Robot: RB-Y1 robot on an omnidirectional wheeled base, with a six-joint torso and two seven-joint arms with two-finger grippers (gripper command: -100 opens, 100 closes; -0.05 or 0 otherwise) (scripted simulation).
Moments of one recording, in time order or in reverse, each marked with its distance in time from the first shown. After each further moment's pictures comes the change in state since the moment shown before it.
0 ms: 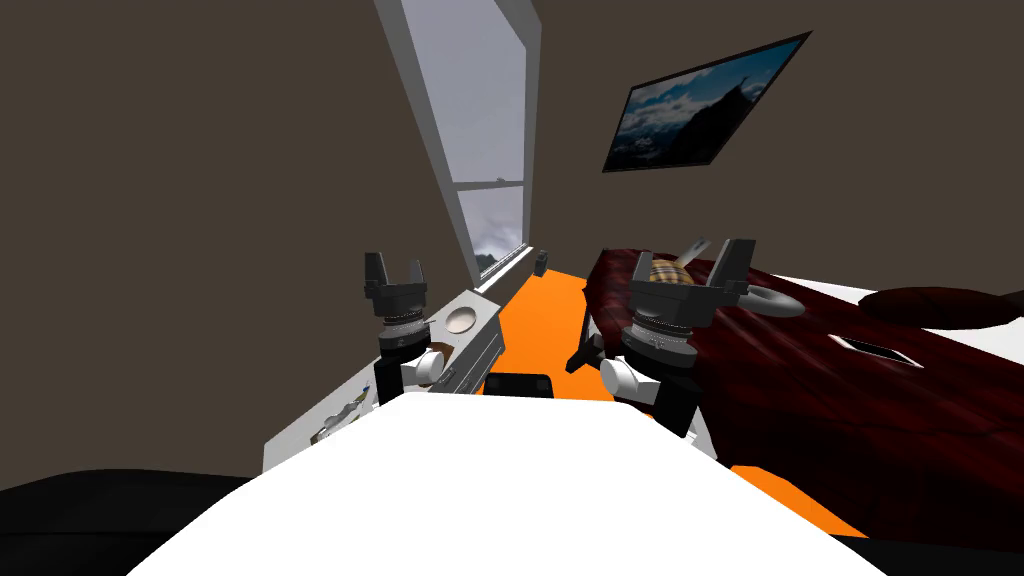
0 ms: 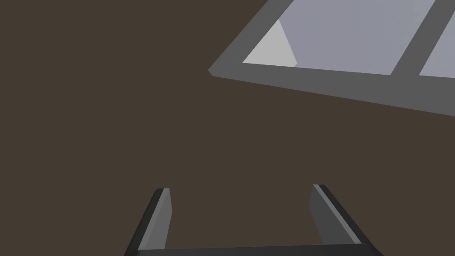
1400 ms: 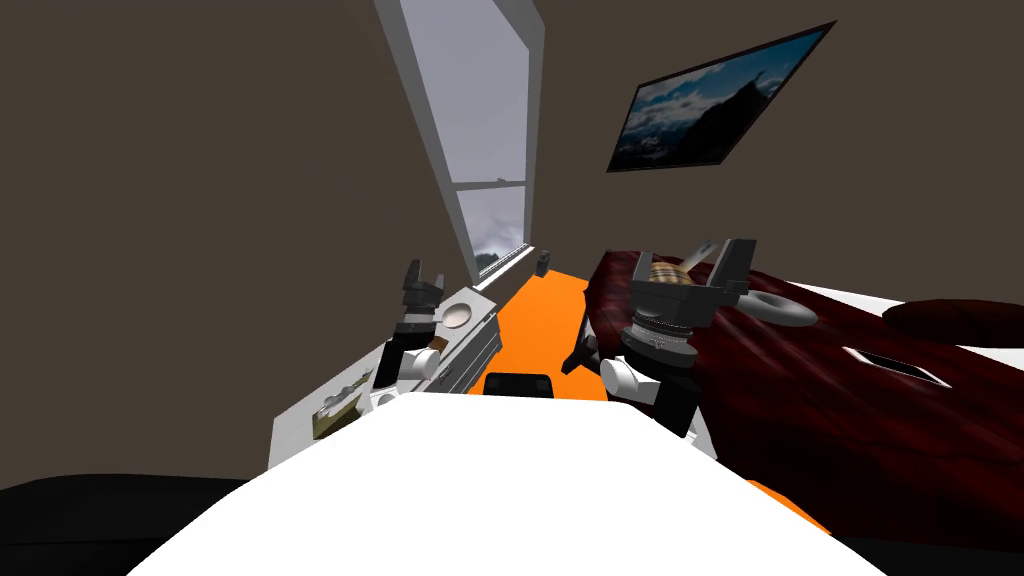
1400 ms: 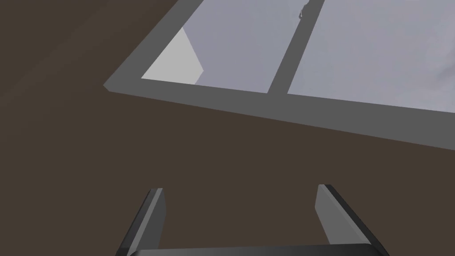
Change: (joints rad) left arm -0.049 0.144 0.005 0.068 0.147 0.332 0.026; right arm 0.000 0.000 0.000 0.000 0.000 0.000 0.000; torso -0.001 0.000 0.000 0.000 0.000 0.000
